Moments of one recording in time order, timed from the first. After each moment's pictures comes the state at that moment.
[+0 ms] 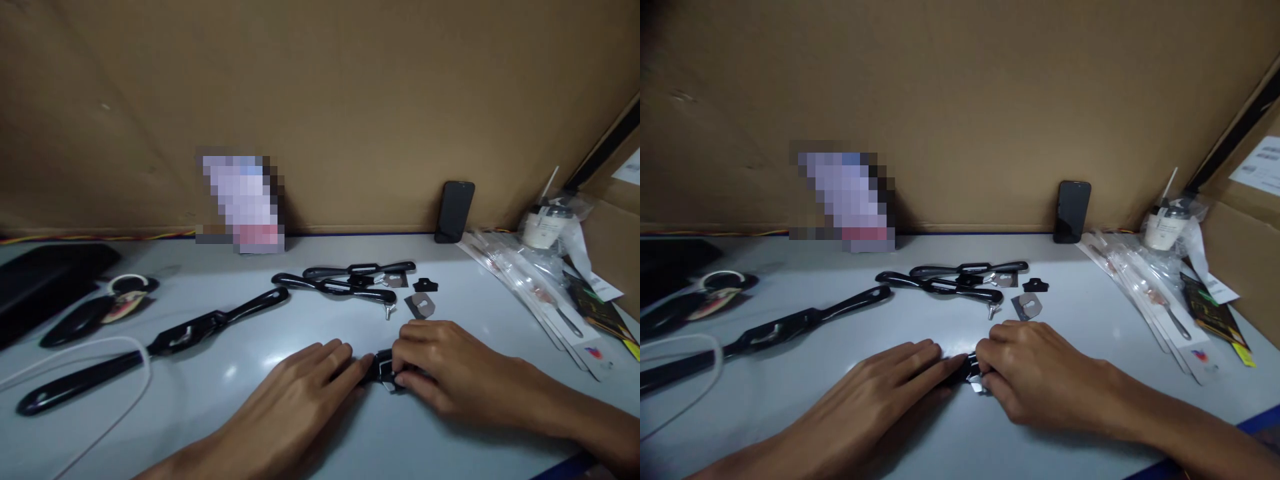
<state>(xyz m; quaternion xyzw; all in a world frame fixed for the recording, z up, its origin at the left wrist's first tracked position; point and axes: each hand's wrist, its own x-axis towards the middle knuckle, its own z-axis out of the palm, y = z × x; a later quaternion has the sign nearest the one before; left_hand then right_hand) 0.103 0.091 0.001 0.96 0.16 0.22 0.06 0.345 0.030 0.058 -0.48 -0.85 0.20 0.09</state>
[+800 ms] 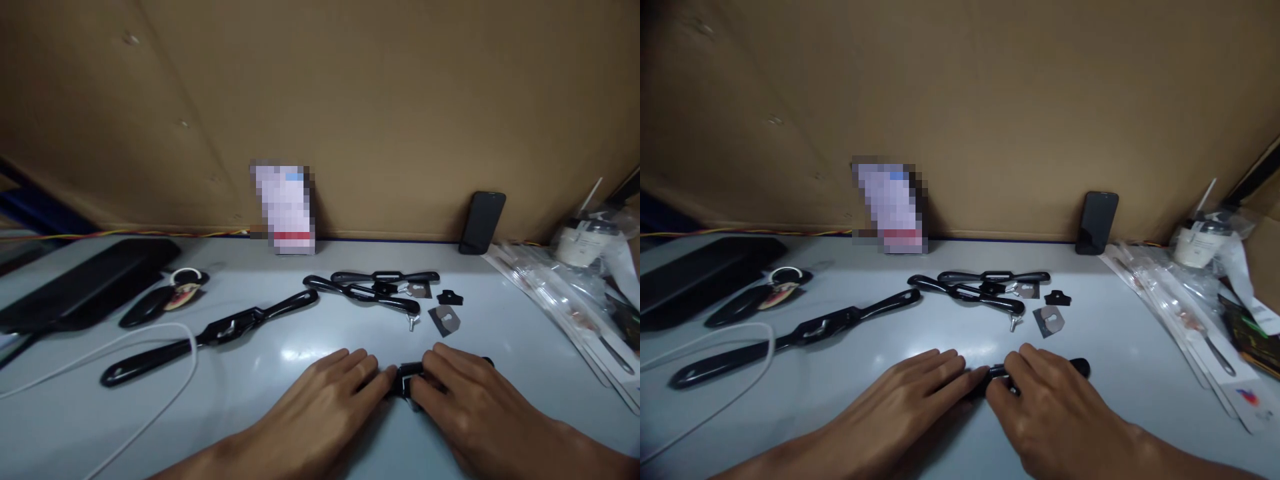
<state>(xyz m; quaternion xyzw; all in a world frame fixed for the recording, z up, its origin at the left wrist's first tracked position) 0.104 0.087 -0.001 0.96 0.16 0.21 0.06 0.337 0.016 0.029 -0.43 -0.89 -0.02 0.12</state>
